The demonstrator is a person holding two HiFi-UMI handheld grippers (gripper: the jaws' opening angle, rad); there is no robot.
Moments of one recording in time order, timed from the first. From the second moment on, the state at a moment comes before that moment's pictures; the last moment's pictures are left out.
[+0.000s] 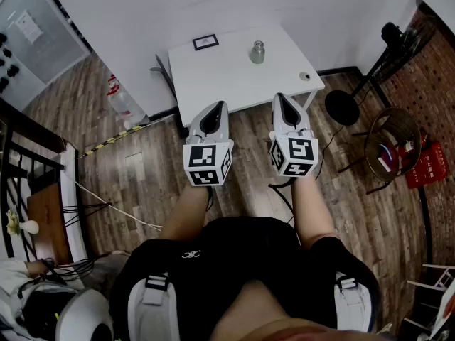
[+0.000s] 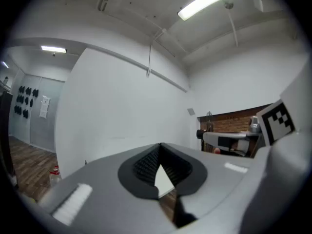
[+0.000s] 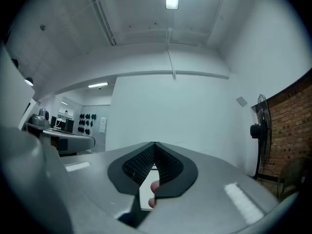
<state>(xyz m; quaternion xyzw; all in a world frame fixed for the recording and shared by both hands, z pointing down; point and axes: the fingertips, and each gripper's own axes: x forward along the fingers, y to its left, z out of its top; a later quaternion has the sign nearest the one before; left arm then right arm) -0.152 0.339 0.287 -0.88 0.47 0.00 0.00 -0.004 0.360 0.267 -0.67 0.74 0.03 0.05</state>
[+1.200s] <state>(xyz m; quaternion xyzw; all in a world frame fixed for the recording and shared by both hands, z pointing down) -0.223 0.291 0.305 -0.91 0.41 0.01 0.00 -0.058 0.343 0.274 -0.72 0.68 0.05 0.08</state>
